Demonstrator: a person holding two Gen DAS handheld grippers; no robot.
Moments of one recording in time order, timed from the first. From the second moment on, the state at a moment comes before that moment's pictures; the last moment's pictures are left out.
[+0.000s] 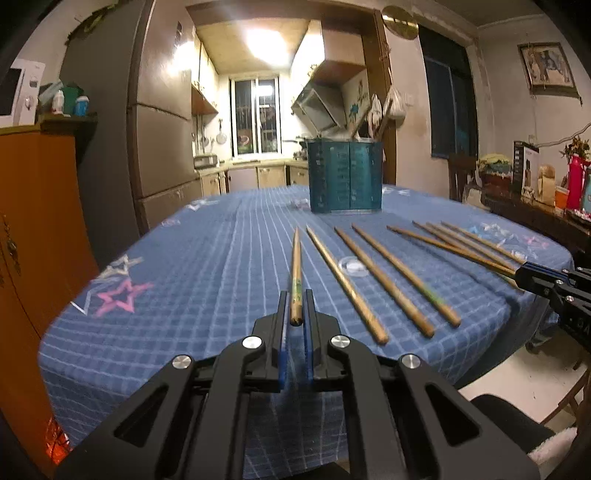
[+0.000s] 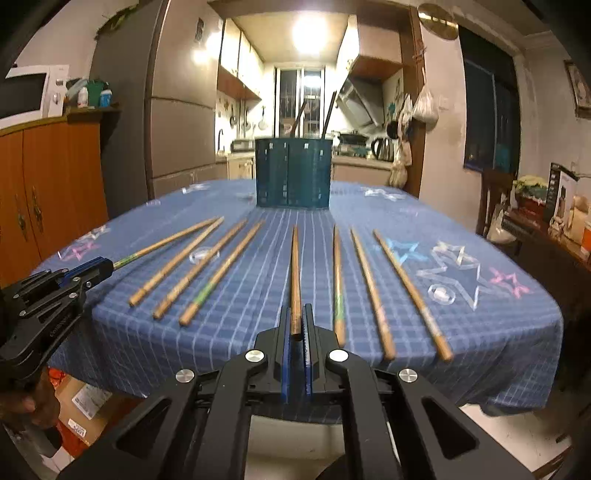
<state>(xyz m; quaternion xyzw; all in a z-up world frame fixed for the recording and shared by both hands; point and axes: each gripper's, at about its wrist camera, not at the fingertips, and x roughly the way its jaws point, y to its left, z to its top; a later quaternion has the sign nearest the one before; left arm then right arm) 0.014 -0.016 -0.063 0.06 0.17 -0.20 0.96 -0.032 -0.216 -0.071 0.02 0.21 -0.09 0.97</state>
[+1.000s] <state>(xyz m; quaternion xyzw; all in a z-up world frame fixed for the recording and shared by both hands) 0.034 0.010 0.108 0.00 0.12 -0.19 0.97 -0.040 -0.241 0.069 0.00 0.14 -0.02 0.99</state>
